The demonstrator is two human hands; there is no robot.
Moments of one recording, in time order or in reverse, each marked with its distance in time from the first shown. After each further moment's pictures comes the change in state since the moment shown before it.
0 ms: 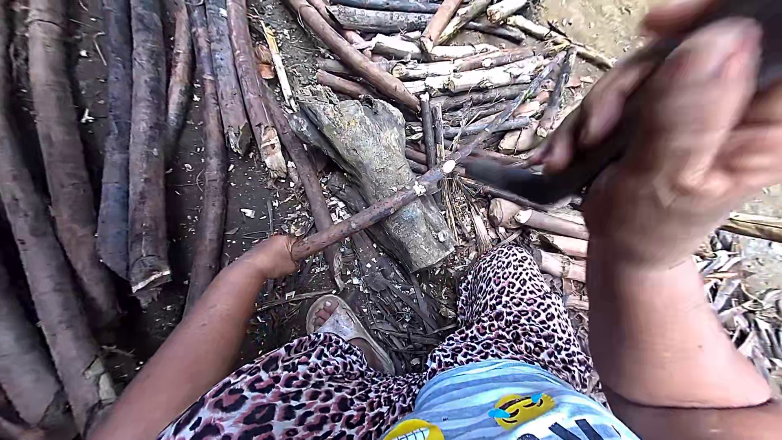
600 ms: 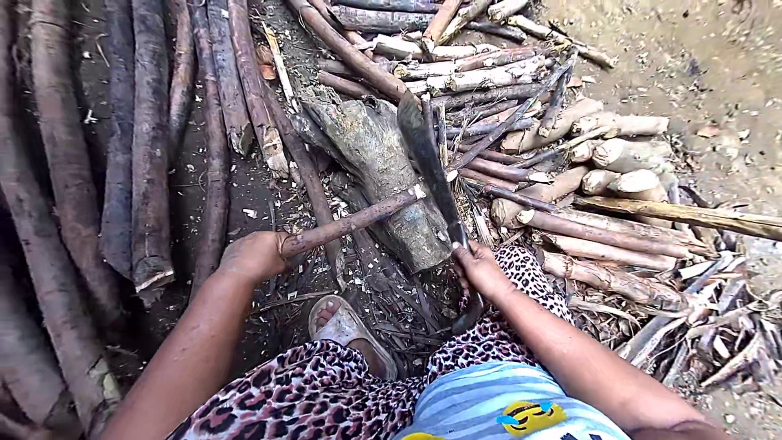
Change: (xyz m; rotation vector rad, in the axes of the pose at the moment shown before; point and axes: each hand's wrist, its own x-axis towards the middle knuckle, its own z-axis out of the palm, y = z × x) left_hand -0.035 0.008 -0.018 0.160 0.189 -0.071; right_hand -0.169 0.080 0.002 -0.055 -0.362 1.490
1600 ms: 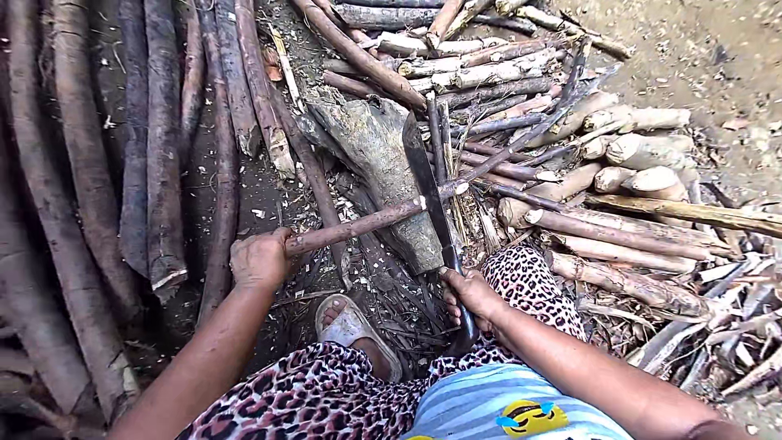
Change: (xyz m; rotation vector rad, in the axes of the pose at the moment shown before) left_hand -0.014 0.017 0.015 0.027 0.255 -0.159; right_hand -0.015 0.019 0.022 0.296 -0.181 0.222
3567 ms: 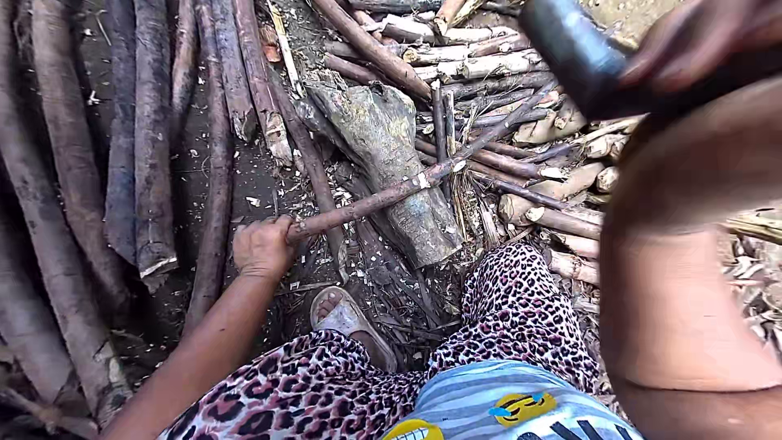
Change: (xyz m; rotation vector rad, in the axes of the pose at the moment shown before) left_hand 0.010 -0.006 0.027 -0.074 0.210 0.146; right_hand -0.083 -0.197 0.012 -0.113 0.350 -1.871
